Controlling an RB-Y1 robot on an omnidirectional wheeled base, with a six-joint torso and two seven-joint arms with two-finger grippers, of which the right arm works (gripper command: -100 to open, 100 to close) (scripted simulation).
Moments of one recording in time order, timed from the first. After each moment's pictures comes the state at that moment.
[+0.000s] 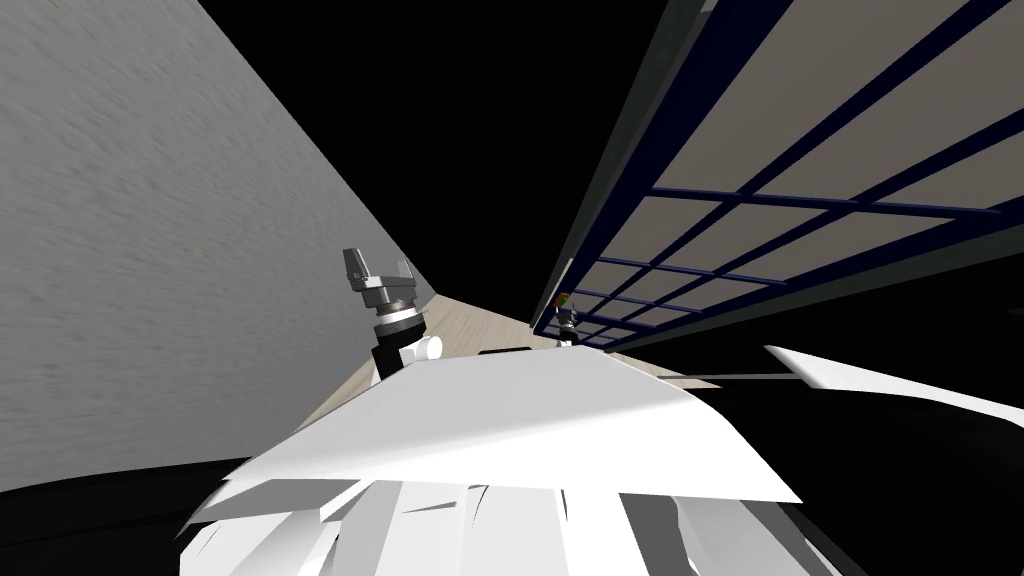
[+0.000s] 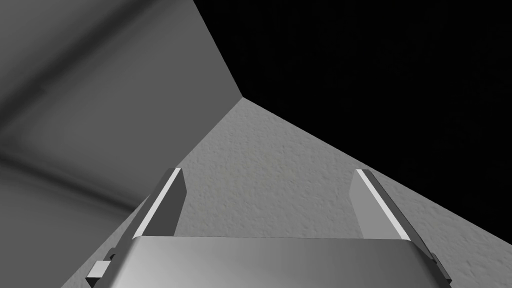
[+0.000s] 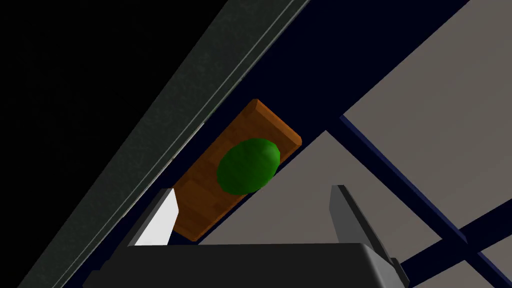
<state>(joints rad) -0.03 -0.25 0.06 -0.64 -0.46 -0.90 -0.77</state>
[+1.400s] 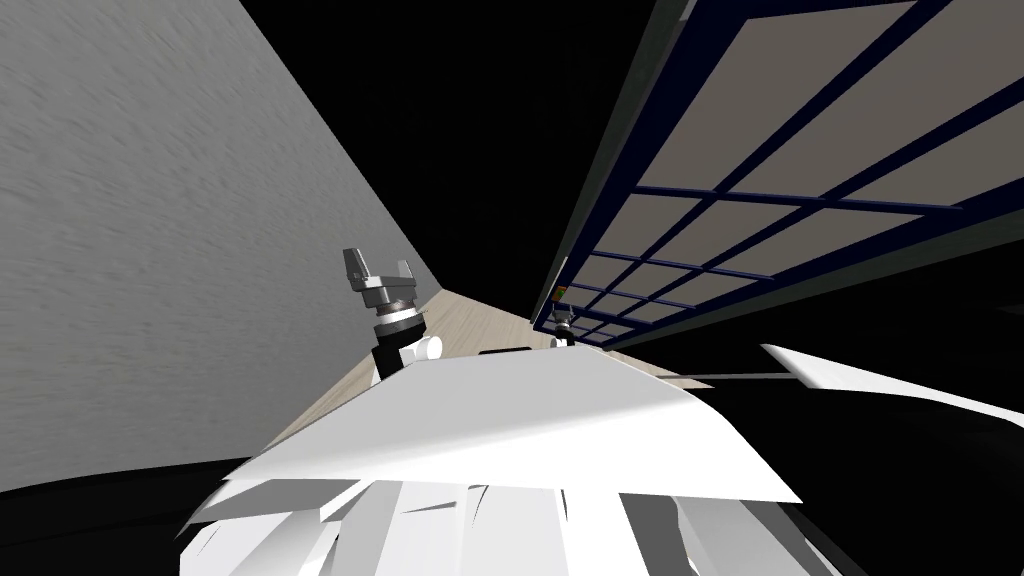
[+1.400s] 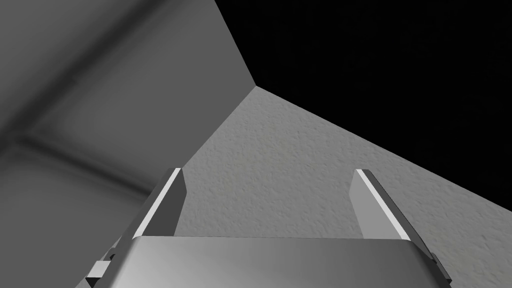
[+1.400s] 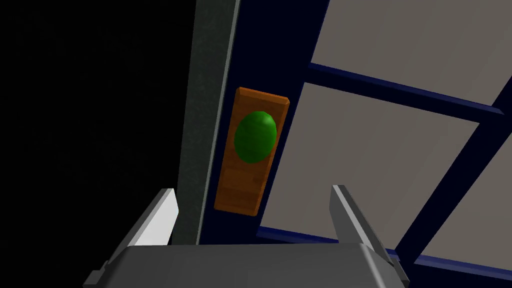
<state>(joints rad) -0.03 -0.22 0.12 -0.69 -0.61 -0.88 -1.13</state>
